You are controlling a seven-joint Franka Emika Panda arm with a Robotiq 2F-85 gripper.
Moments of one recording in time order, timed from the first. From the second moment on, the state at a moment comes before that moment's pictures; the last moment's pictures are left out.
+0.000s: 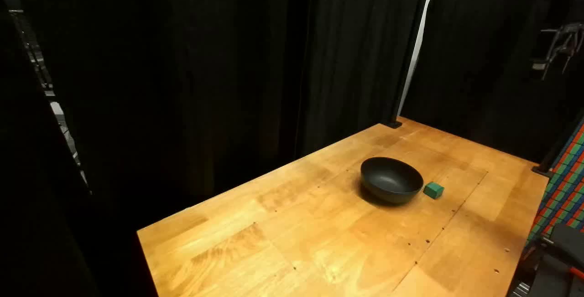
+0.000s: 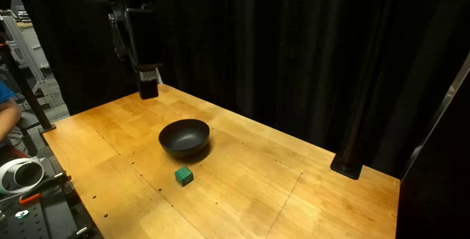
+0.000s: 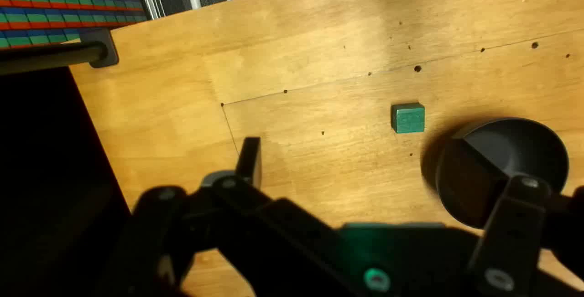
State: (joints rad) arm -0.20 -0.37 -0.23 -2.32 -0.22 1.89 -0.19
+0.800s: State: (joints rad) arm -0.15 -0.21 -0.19 -2.44 -0.15 2.11 -0.12
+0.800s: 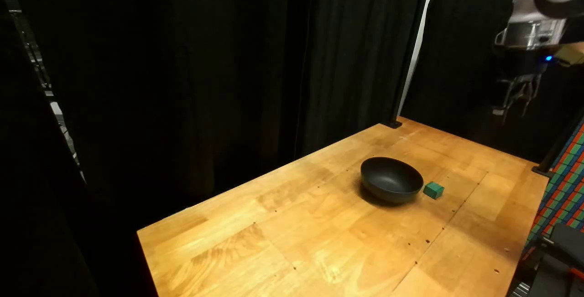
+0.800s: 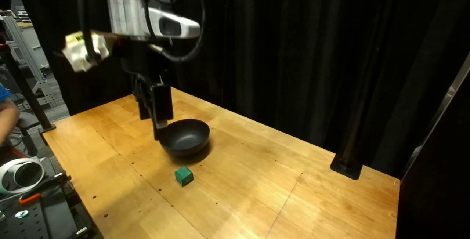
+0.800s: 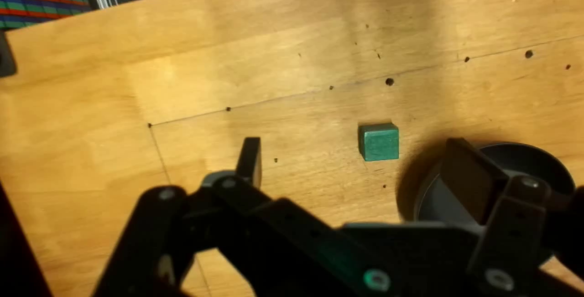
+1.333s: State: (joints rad) arm -0.11 0.12 -0.12 -2.52 -0.01 2.55 -0.09
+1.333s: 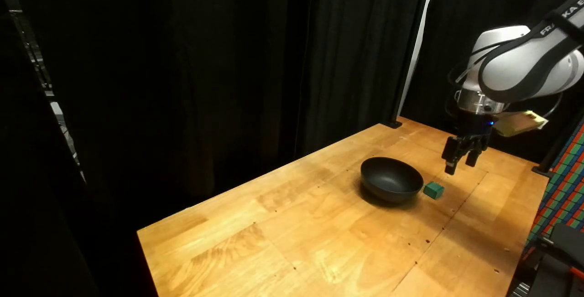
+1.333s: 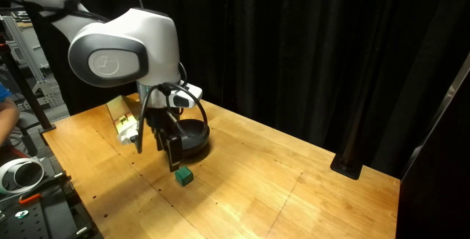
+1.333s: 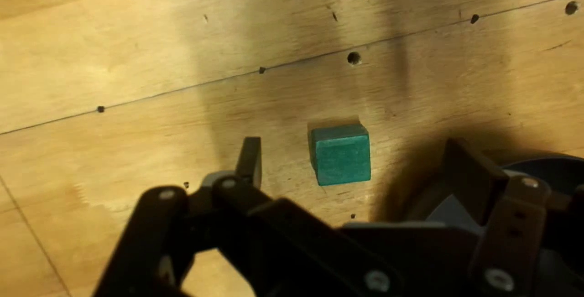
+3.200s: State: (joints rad) arm -0.14 0.31 -0.09 -2.42 0.02 2.73 -0.07
